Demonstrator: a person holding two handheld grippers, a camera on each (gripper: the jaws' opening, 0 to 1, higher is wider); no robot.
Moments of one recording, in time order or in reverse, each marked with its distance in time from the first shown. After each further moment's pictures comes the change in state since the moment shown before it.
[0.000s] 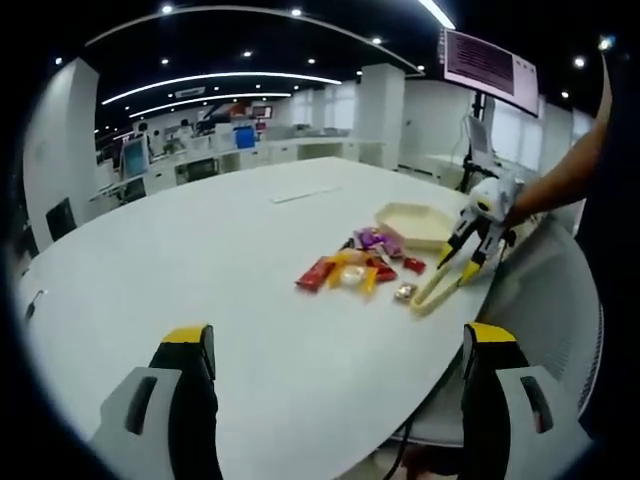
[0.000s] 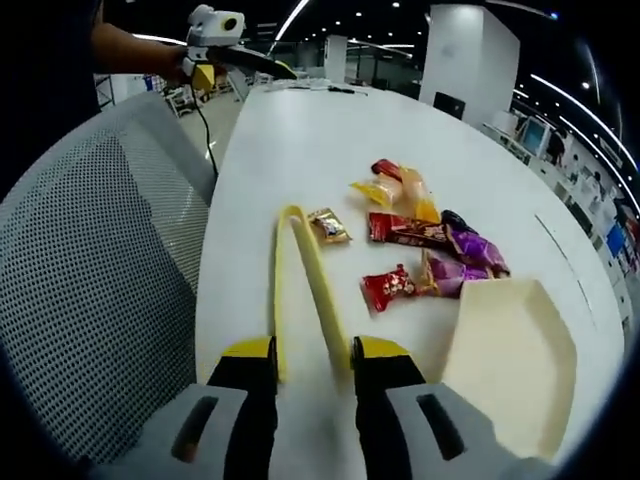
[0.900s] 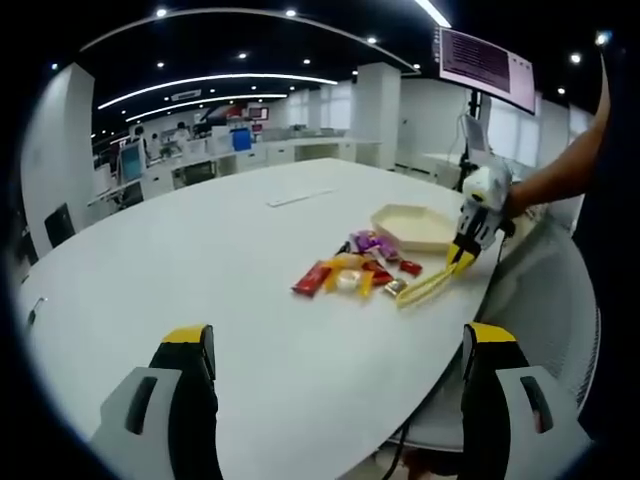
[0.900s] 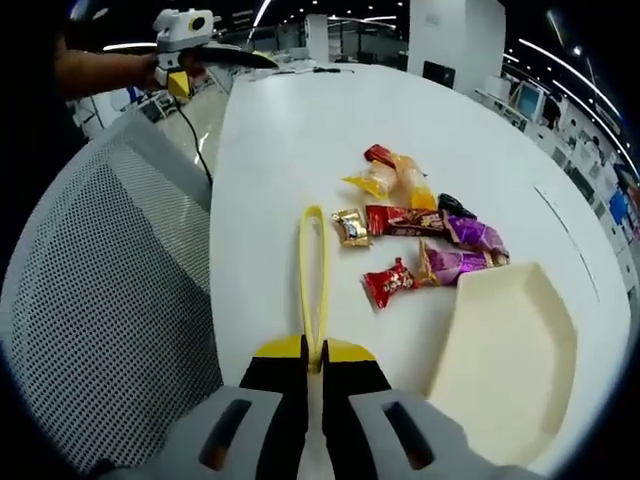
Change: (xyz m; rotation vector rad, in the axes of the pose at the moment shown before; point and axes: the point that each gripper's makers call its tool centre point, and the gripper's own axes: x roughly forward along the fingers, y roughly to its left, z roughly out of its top) left arm 0.001 -0.005 0.007 0.018 -0.005 -0.008; right arm -0.018 0.008 0.012 0.099 0.084 0.024
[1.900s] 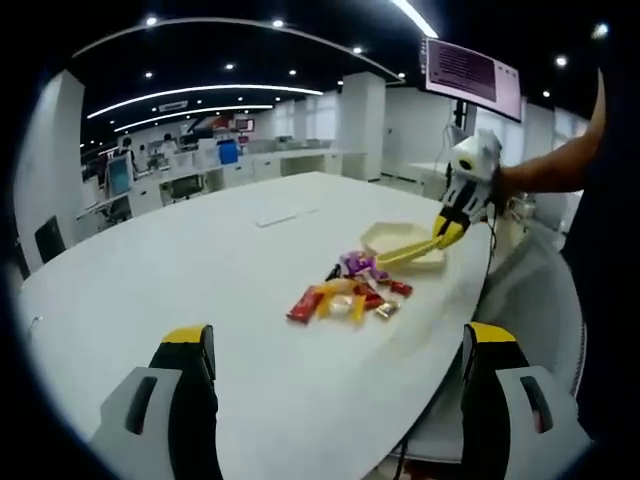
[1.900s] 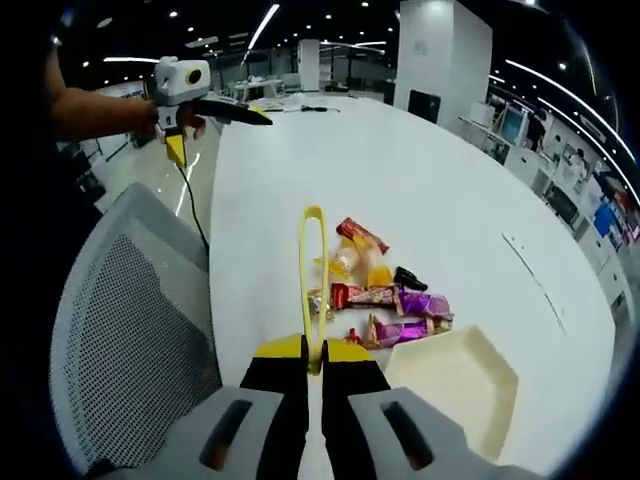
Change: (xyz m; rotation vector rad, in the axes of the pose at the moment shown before) left arm -0.001 -0.001 0.033 0.026 -0.049 -0.068; right arm -0.060 -0.028 0.077 -0.005 -0.115 -0.073
